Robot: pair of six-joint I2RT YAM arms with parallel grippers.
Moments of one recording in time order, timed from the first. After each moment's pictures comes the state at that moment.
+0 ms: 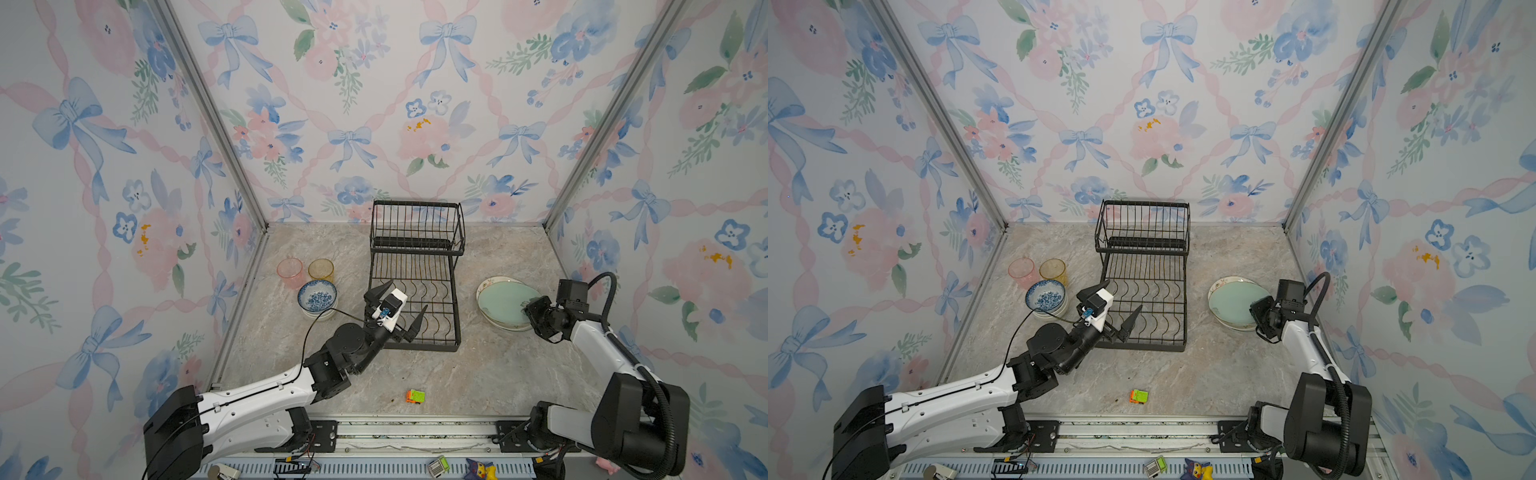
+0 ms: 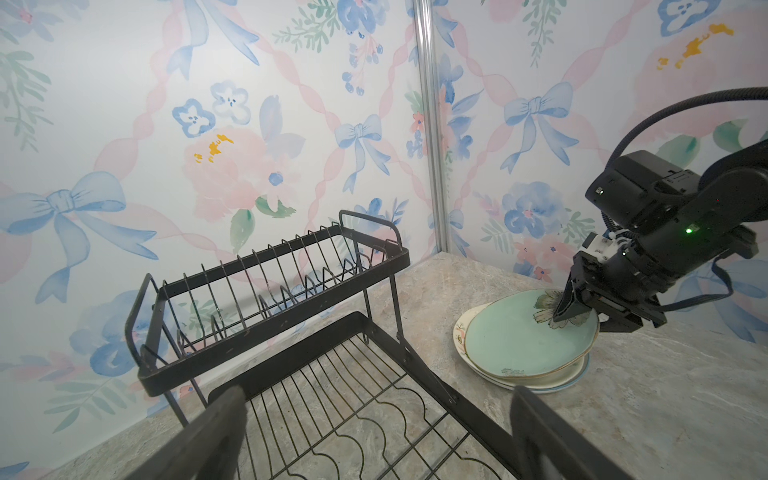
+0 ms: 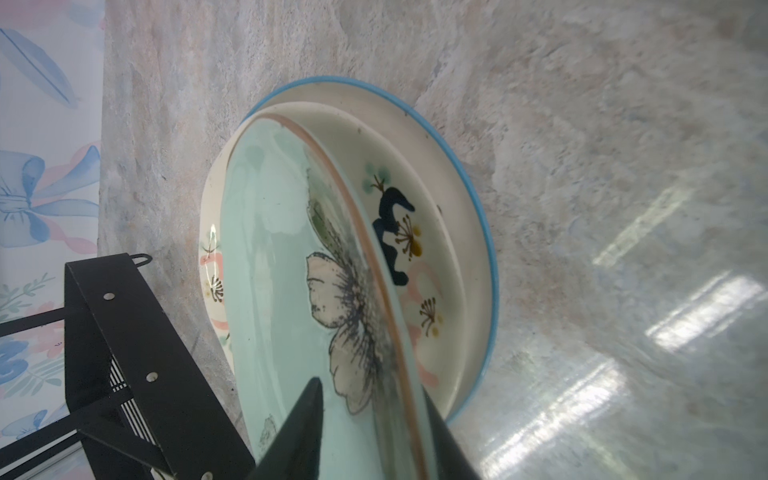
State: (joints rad) left arm -1.03 1.00 0.53 0.58 -0.39 0.21; right arm -0.23 1.25 0.70 -0.42 -0.19 0.88
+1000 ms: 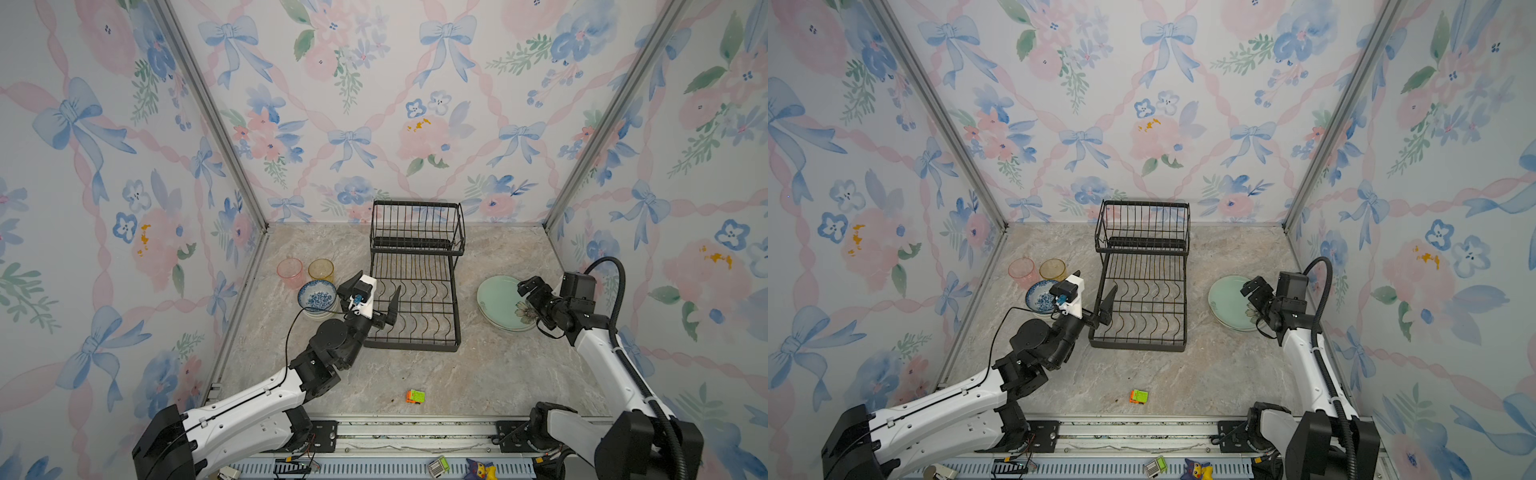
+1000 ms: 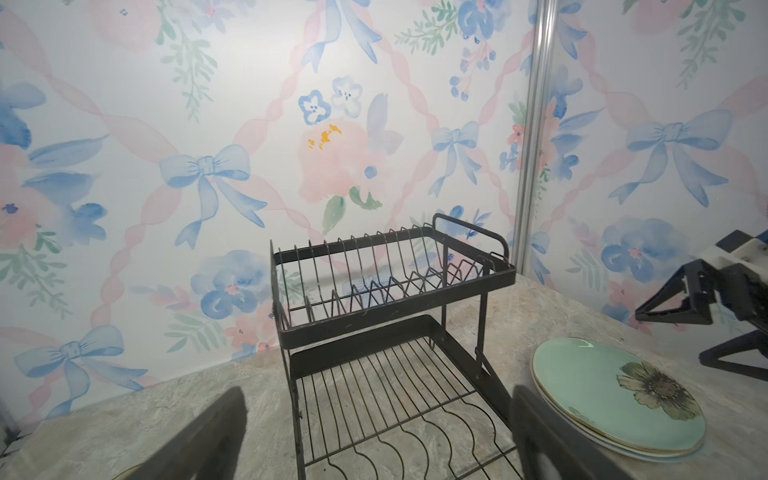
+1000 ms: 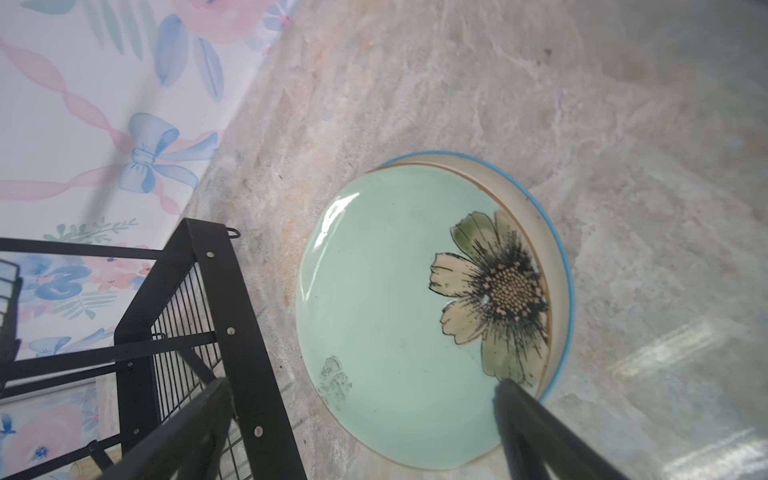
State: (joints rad) left arm -0.88 0.88 0.50 0.55 -0.52 0.12; right arm -0.12 1.06 0.76 -0.38 -0.12 0.68
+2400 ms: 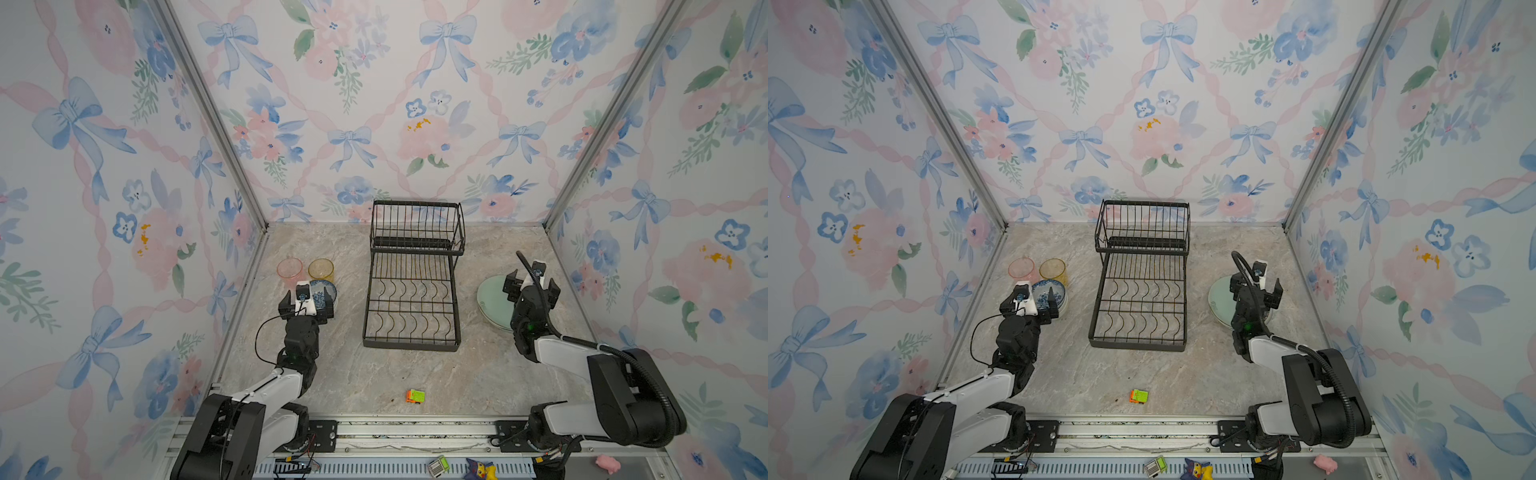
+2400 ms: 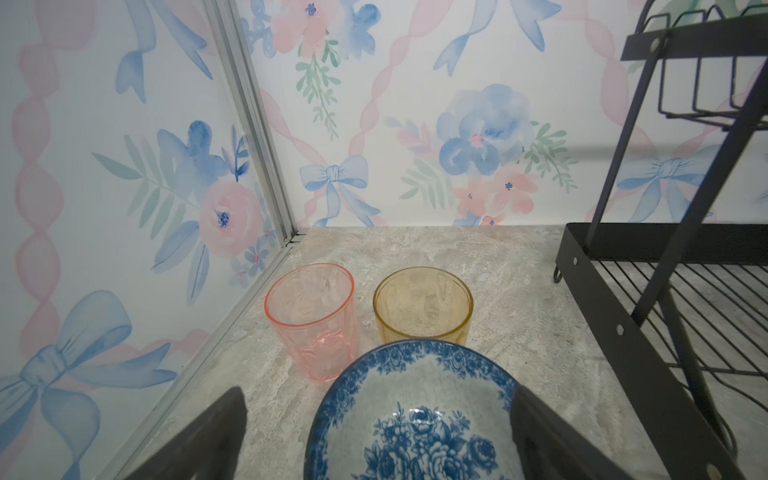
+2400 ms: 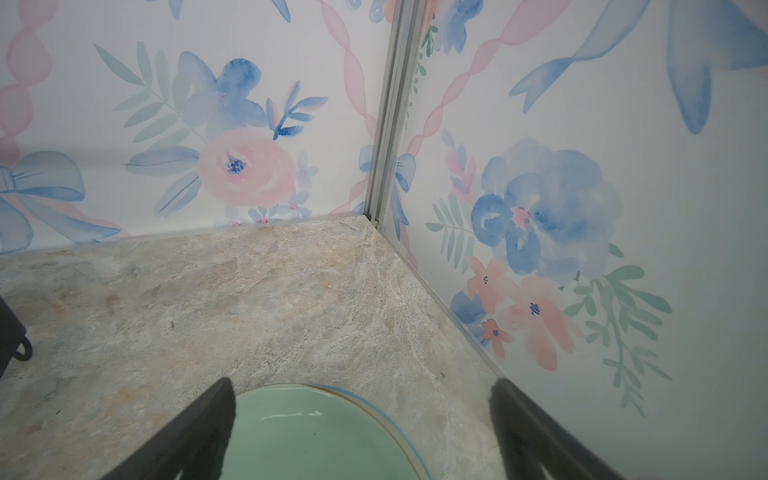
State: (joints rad) left arm -0.19 1.12 0.15 0.92 -0.38 0.08; right arm 0.18 1.40 0.42 0.84 0.66 -0.07
